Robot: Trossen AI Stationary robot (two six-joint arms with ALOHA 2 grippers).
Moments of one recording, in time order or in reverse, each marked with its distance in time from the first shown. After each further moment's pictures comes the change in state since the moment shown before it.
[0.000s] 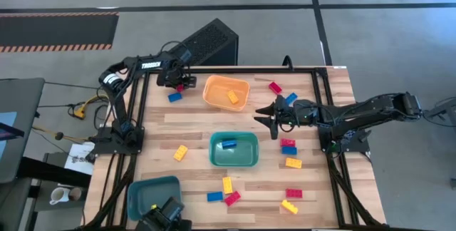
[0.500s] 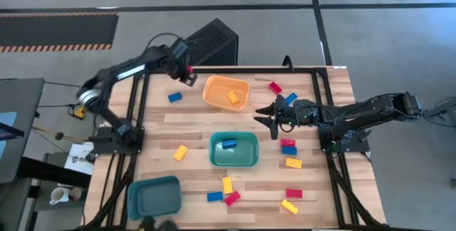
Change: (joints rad) left arm -0.144 -0.351 0.055 -0.077 -0.047 0.320; right arm 0.000 0.000 0.000 -0.005 0.000 -0.011
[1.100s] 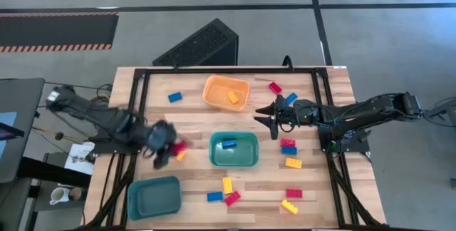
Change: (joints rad) left arm -1.181 -0.544 -0.341 0.001 -0.025 -0.469; right arm -0.001 0.000 0.000 0.006 0.003 -0.015
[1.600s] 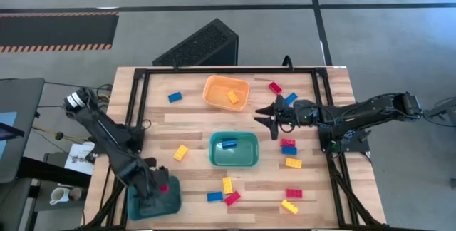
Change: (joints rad) left arm -0.450 0.386 0.030 -0.007 0.178 -0.378; right arm 0.008 0.000 0.000 -0.001 0.000 0.003
